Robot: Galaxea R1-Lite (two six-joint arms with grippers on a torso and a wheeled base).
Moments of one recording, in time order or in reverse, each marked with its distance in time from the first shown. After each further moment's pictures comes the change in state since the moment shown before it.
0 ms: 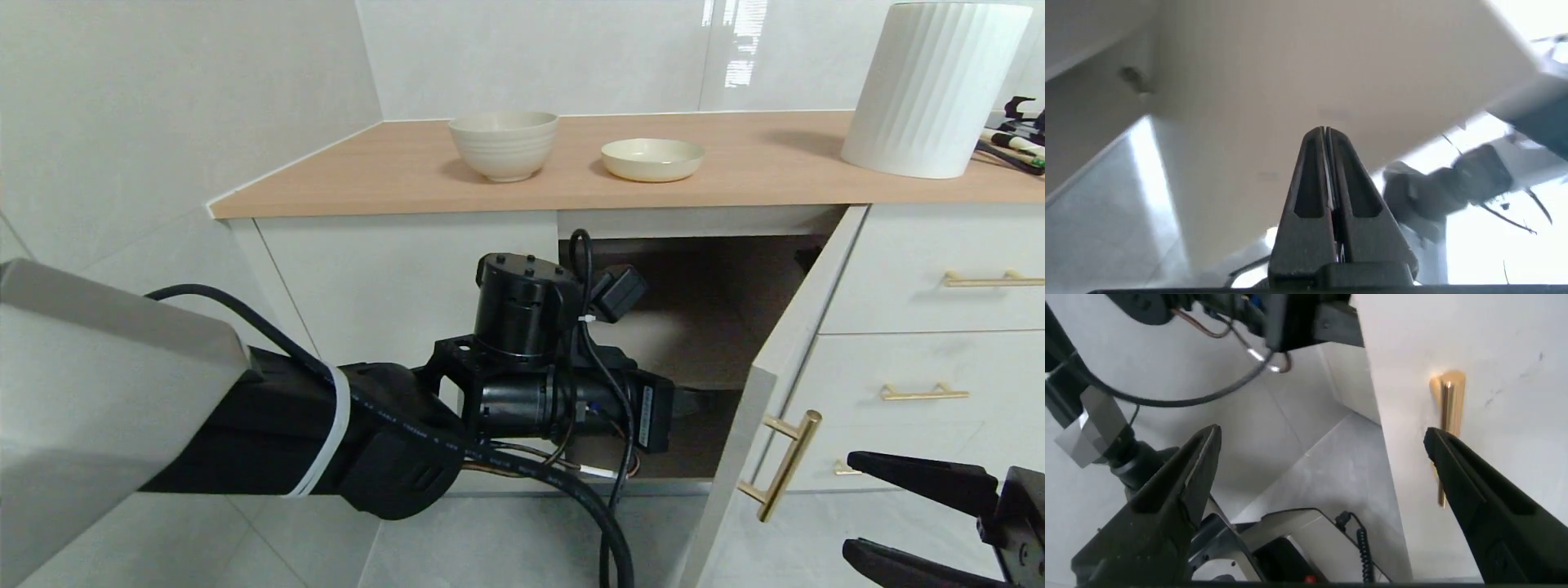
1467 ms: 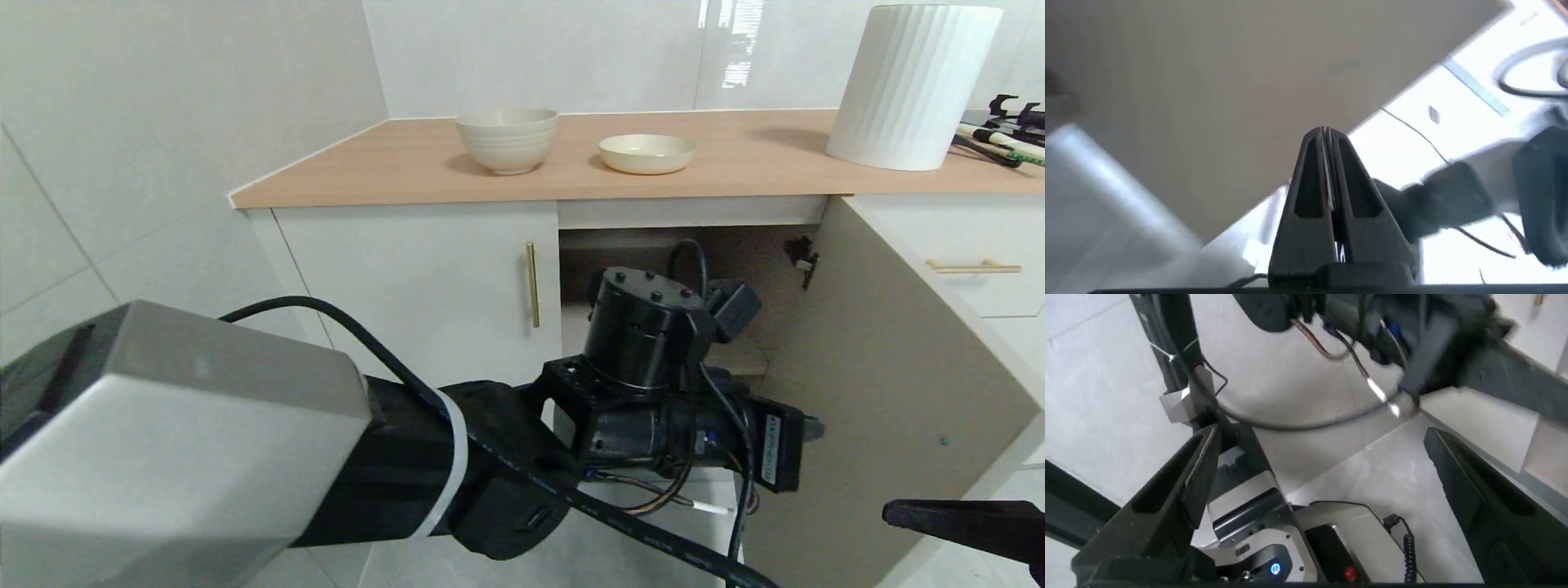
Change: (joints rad) left arm -0.158 0.108 -0.184 0.038 0.098 -0.072; right arm 0.044 -0.127 -0.047 0.139 0.195 0.001
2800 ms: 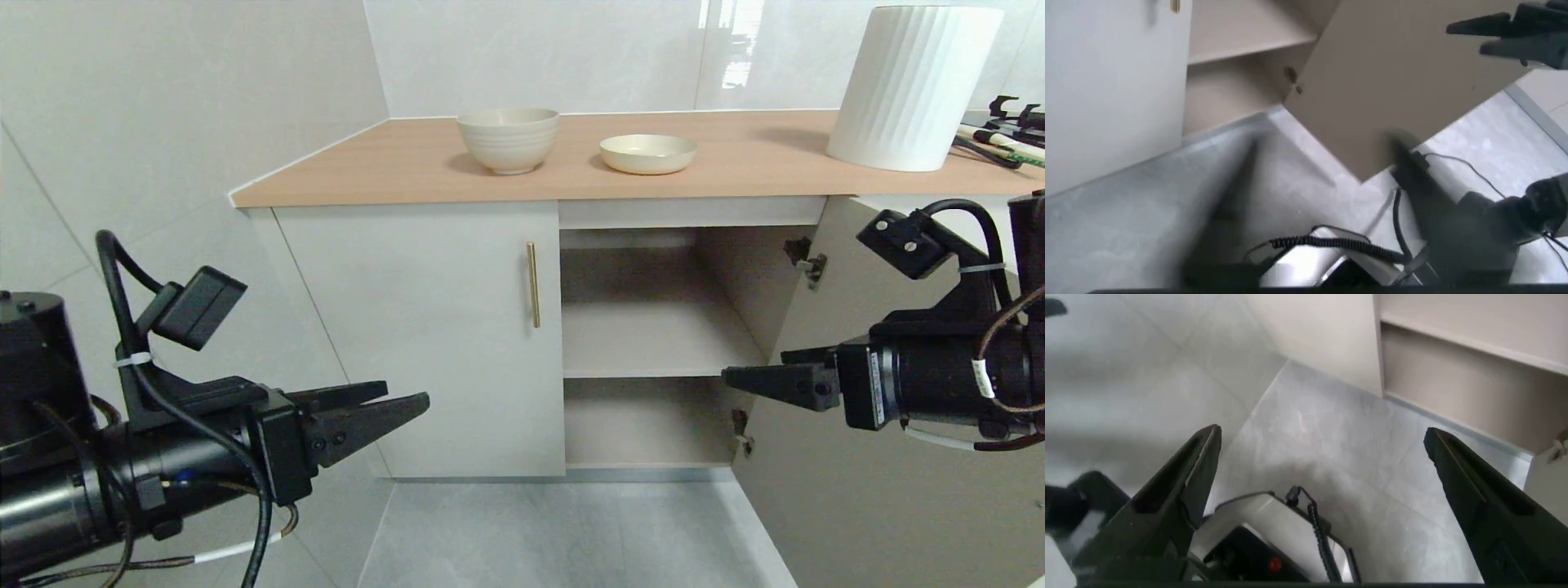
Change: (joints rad) left arm 0.591 -0.832 0.816 0.002 0.004 0.109; right arm -0.133 0.500 -0.587 0.446 -0.320 -0.064
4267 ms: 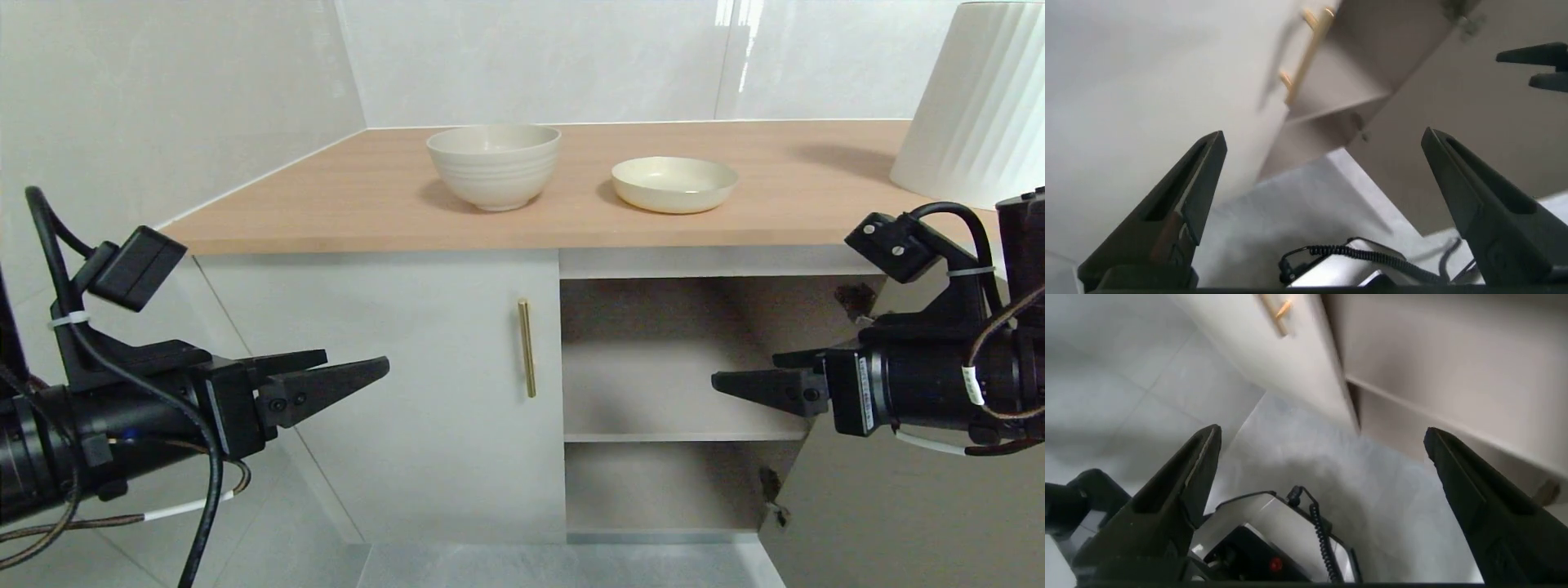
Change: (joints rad) left arm 0.111 -0.042 -0.102 0.168 0.019 0.080; right arm 0.035 0.009 0.004 -0.007 -0.026 0.004
